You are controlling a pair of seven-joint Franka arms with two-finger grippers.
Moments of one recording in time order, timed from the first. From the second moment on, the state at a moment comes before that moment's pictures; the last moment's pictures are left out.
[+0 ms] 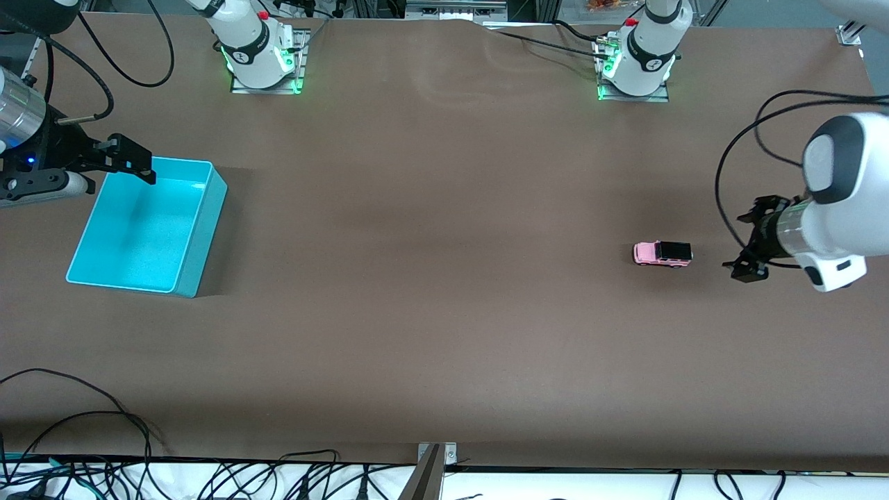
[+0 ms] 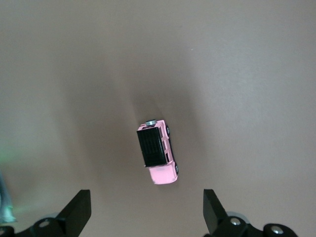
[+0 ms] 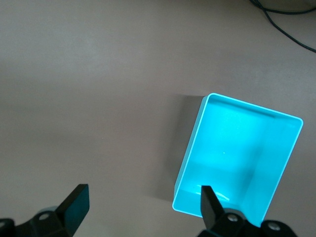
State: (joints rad) left arm -0.06 0.35 0.10 -1.66 -0.02 1.77 -1.27; right arm 0.03 0.06 0.04 -1.57 0.02 1.61 -0.10
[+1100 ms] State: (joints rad) left arm -0.06 0.39 0.07 -2.19 -0.02 2.48 -1.55; right arm 0.03 0.06 0.04 -1.57 0.02 1.57 -0.10
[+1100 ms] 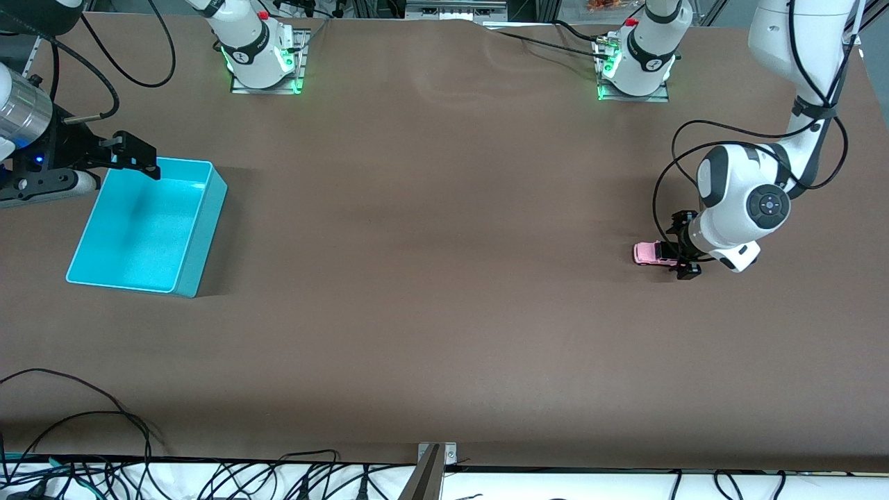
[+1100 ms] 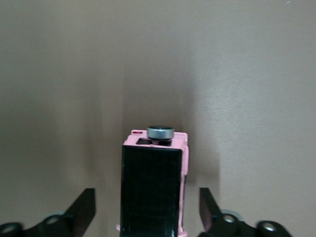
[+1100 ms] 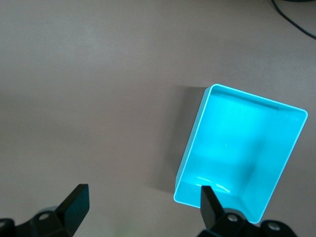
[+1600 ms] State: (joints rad) left arm -0.06 0.39 0.07 -2.19 -0.02 2.51 -1.60; right arm 0.03 0.07 0.04 -1.57 -0.01 1.57 -0.10
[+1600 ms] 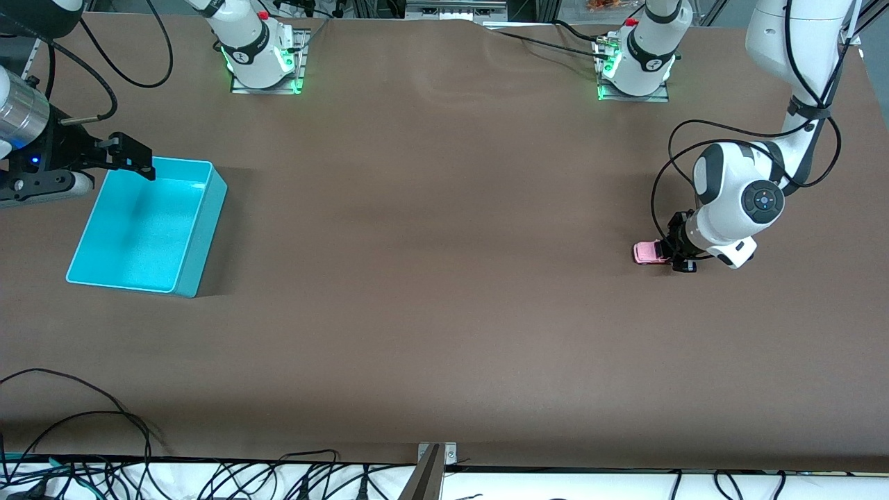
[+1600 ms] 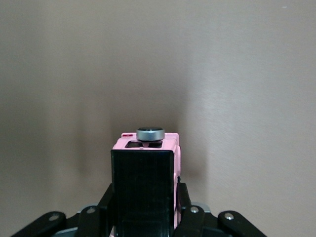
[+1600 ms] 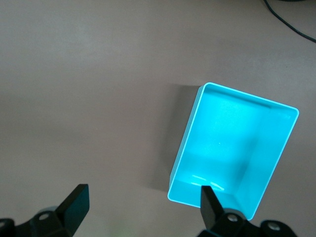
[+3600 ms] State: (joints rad) left arm 0.00 0.44 0.07 -2.14 0.11 2.51 -1.57; right arm 0.03 0.07 0.04 -1.56 -0.01 1.57 -0.10
